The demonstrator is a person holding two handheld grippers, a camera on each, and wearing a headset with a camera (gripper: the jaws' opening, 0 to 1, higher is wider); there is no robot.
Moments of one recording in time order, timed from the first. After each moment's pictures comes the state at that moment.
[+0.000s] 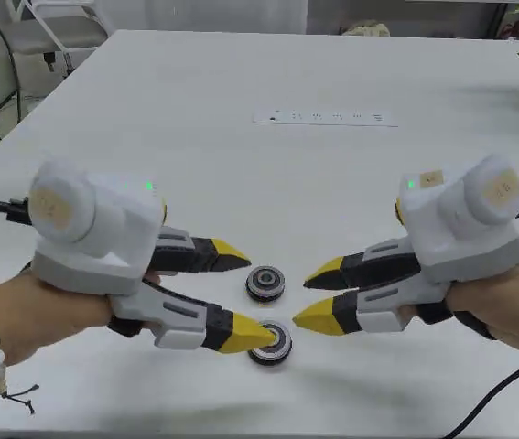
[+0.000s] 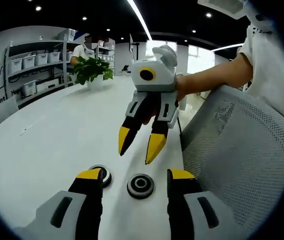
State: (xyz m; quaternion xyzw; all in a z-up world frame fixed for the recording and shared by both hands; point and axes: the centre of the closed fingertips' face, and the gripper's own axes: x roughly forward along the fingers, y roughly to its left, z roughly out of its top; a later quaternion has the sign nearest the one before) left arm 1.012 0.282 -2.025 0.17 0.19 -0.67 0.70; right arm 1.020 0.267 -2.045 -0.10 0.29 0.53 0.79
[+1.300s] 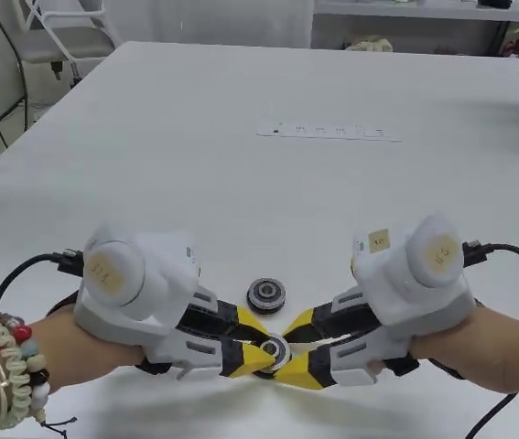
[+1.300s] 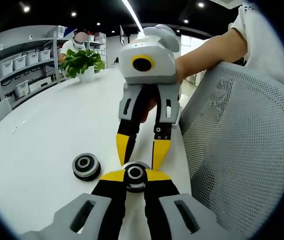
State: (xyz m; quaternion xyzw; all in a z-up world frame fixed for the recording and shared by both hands) left arm 1.005 0.283 -2.059 0.21 0.19 -0.67 0.68; right arm 1.002 0.284 -2.077 -0.16 0.30 0.57 0.75
